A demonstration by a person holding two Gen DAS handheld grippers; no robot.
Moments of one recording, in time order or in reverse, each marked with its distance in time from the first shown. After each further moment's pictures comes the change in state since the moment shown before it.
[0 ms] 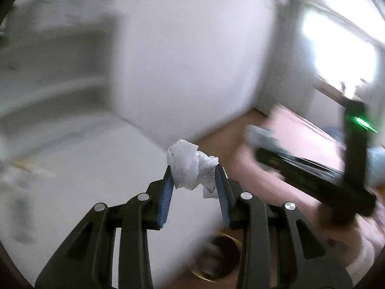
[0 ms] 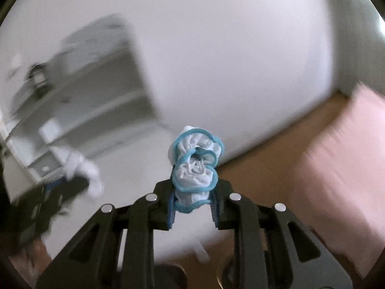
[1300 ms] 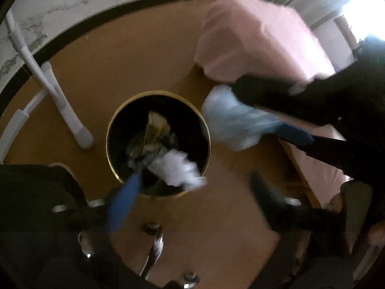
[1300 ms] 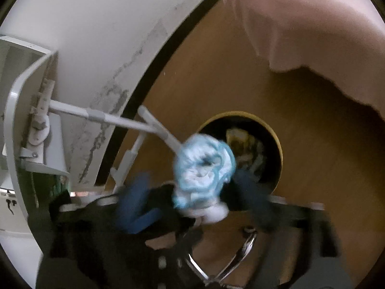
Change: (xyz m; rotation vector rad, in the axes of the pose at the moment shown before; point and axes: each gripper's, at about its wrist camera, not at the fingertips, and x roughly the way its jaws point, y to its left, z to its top) left arm 0.230 -0.073 -0.235 -0.193 0.669 -0.079; right arm 0.121 -0.168 -0.179 0.387 0.491 0.012
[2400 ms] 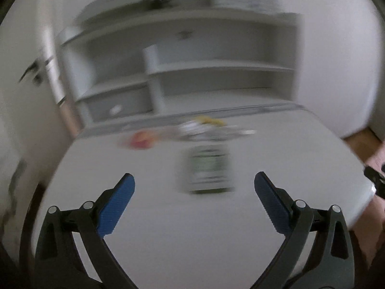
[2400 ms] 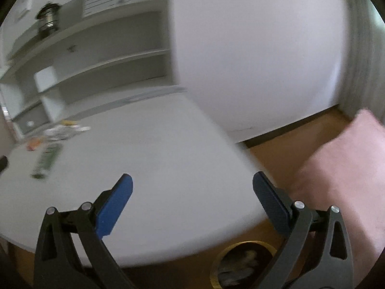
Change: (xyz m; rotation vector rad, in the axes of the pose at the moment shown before) left arm -0.450 0.236 -0.062 -0.377 -0.739 0.804; right arm -0.057 0.374 -0.046 -0.682 -0.444 -0.037
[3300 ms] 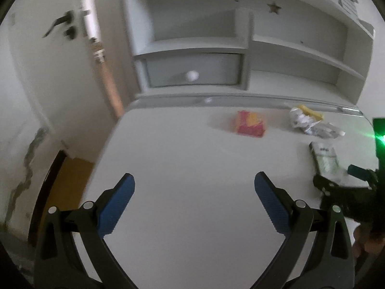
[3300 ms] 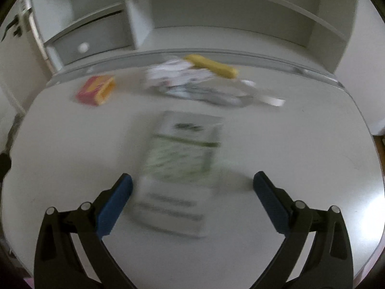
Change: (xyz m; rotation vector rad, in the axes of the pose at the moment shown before) left arm 0.072 0.151 0.012 -0.073 0.160 0.105; right arm 0.121 0.262 0.003 -0.270 0.321 0.121
